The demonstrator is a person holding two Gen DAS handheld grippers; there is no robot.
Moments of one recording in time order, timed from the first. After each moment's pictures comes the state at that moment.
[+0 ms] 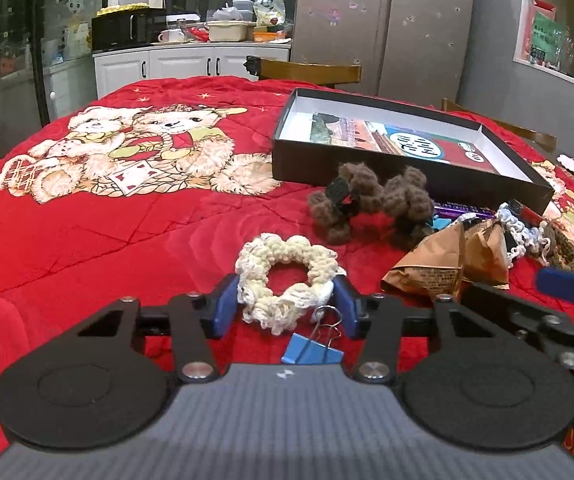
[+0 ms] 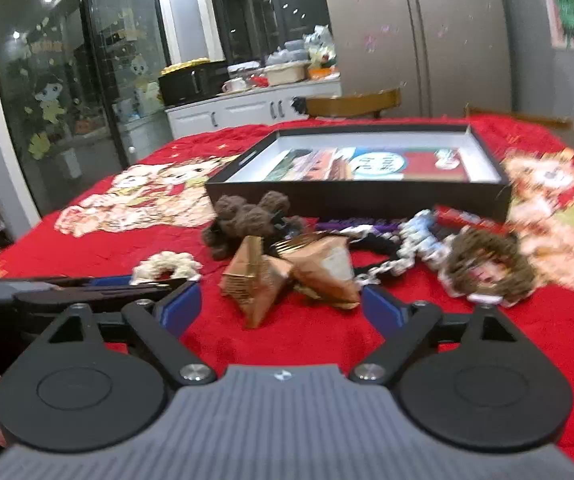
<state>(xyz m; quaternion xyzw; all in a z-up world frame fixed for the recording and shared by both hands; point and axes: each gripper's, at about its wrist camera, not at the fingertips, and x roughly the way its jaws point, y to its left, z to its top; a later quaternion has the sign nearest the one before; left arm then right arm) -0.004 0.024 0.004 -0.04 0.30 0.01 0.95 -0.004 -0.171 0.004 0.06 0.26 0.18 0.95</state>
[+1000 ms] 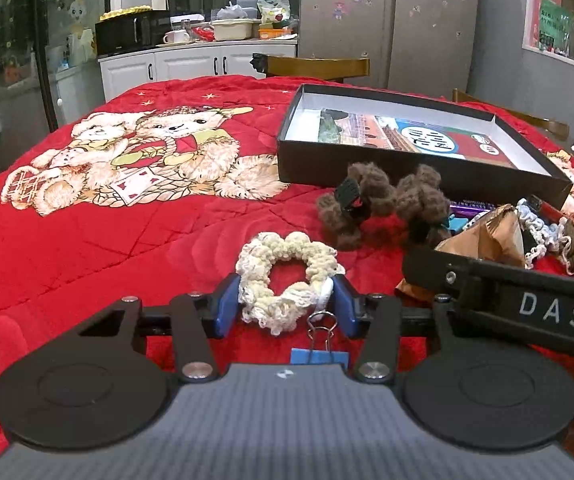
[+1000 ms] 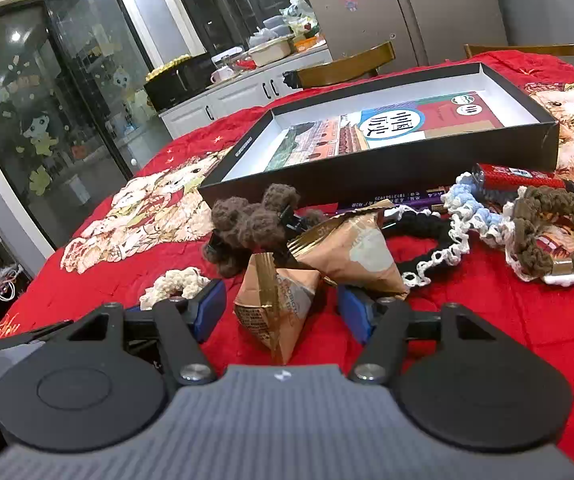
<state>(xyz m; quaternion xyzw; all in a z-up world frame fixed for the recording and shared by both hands) 0.012 0.020 0.001 -0.01 0.31 0.02 0.95 0.042 -0.158 -0.010 0.15 0.31 0.18 0.92</state>
